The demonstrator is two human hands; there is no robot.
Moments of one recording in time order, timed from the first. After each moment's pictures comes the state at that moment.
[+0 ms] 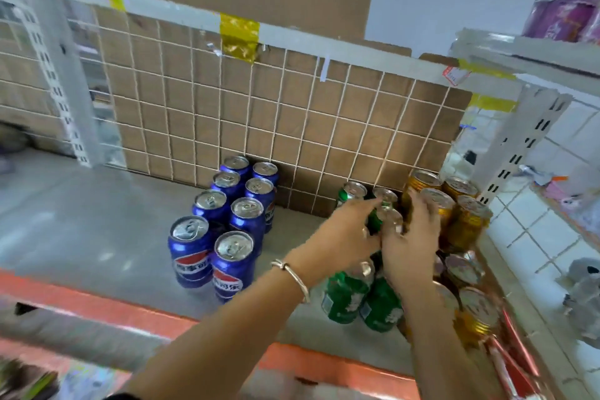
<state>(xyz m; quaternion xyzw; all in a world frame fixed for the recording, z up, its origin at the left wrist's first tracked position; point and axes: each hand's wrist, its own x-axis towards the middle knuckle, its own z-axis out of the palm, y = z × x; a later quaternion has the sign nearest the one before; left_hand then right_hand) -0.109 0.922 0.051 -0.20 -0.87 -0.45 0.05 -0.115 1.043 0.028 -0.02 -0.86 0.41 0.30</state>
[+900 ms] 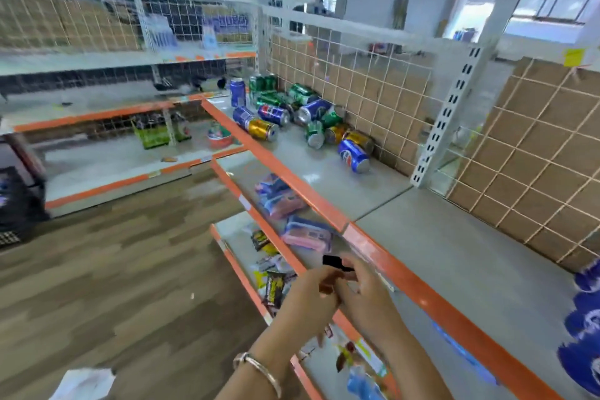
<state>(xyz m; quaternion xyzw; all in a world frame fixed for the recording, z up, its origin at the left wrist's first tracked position) 0.190 0.462 -0.039 0.27 -0.79 -0.51 0.19 0.097 0.537 -0.047 0.35 -0.79 0.44 -0.23</state>
